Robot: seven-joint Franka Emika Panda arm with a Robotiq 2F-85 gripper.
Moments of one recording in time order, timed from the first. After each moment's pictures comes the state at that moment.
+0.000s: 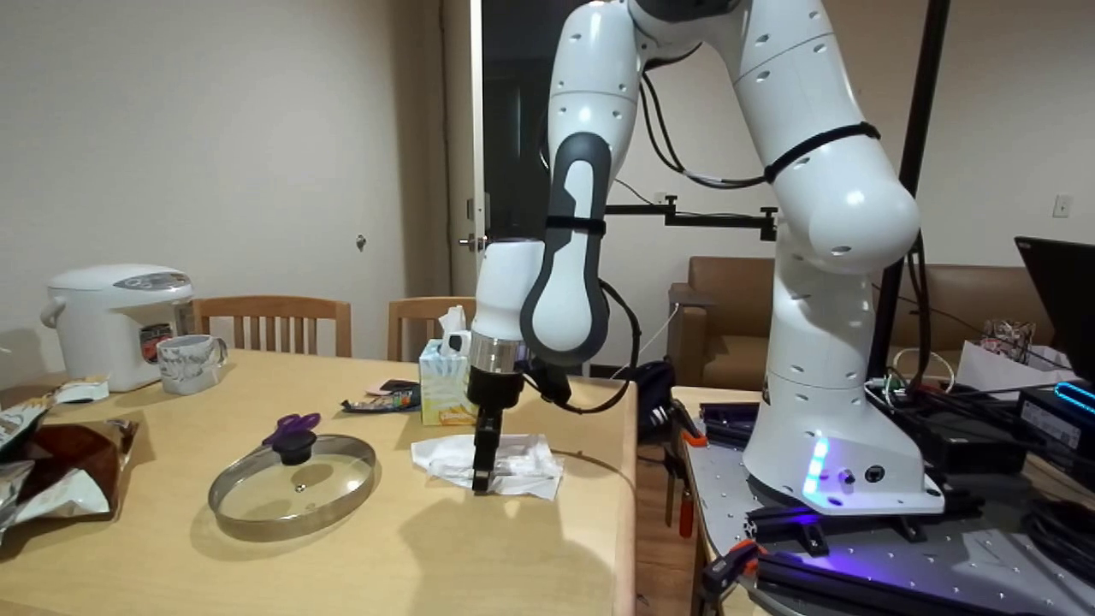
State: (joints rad) arm -0.17 0.41 0.17 -2.65 -0.04 3.21 -0.19
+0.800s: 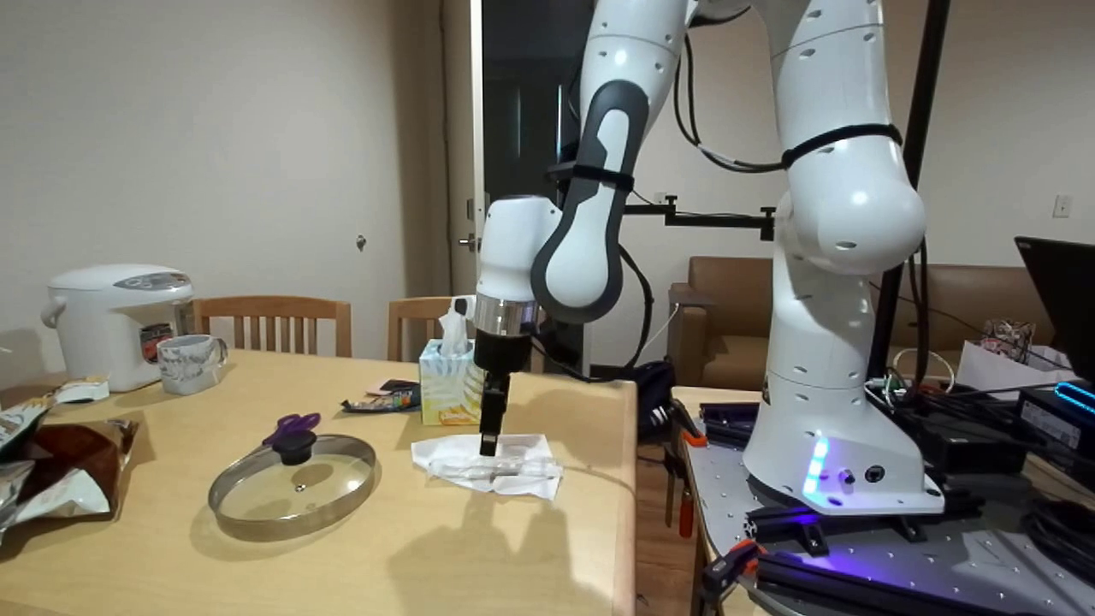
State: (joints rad) arm -0.10 0.18 0.13 -2.74 -0.04 3.05 -0.11
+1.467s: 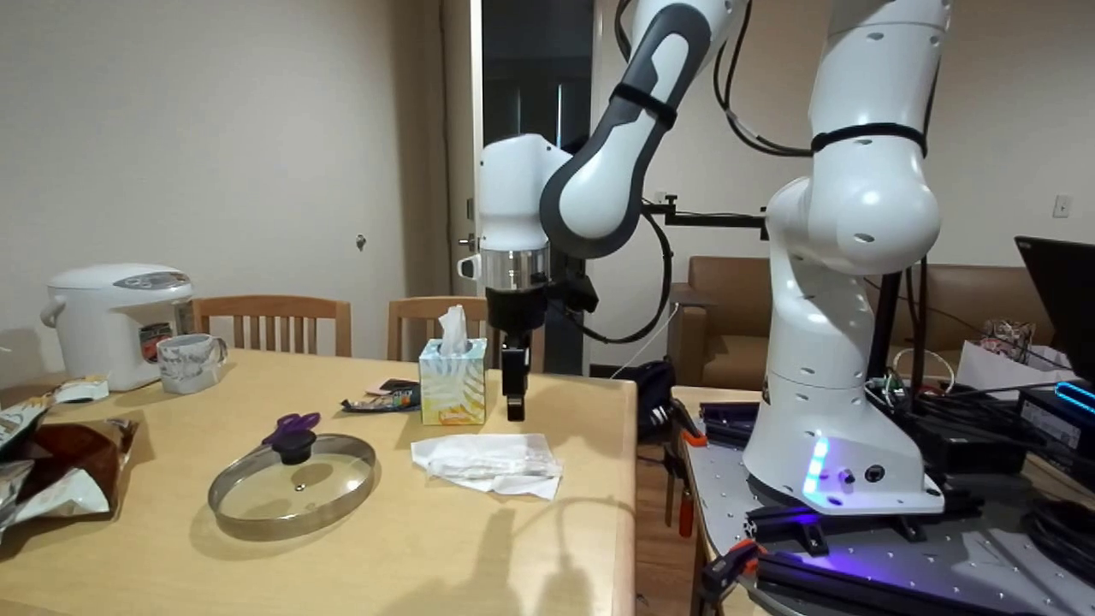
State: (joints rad) arm 0.03 -0.10 0.06 -2.77 -0.04 2.66 -0.01
